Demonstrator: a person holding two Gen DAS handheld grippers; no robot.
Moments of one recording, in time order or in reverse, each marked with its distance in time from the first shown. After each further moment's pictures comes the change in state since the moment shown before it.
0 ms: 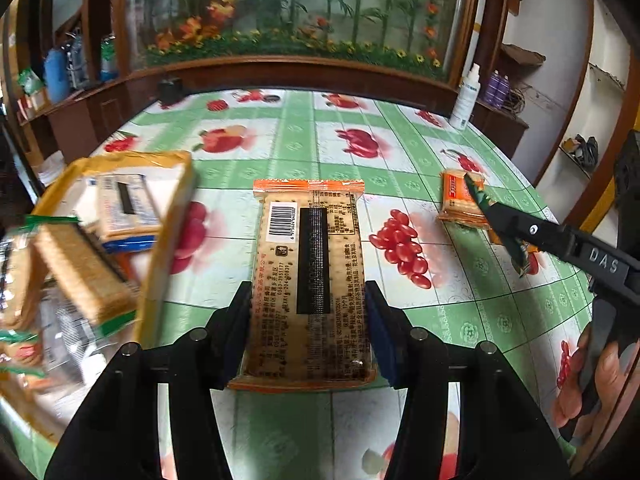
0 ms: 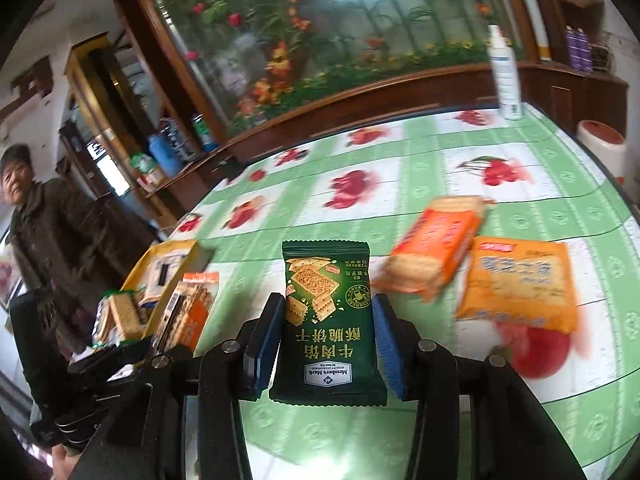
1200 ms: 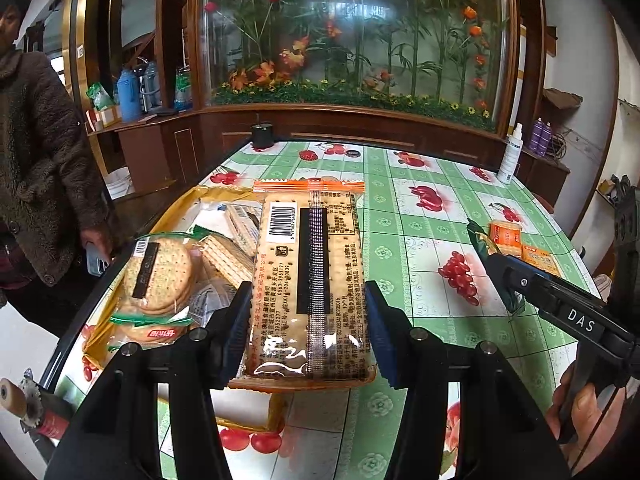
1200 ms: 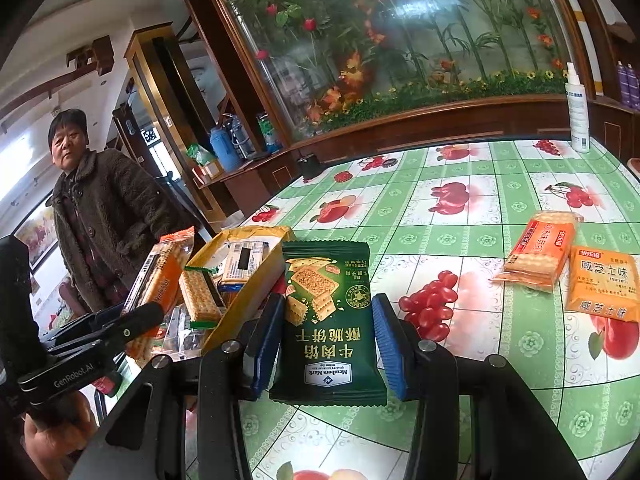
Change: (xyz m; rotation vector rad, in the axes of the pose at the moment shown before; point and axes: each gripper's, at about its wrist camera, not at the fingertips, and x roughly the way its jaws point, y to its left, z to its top) left arm -0.077 0.052 -0.015 -0.074 -0.166 0.190; right arm -0.001 0.082 -0.028 -0.121 -0.069 0.155
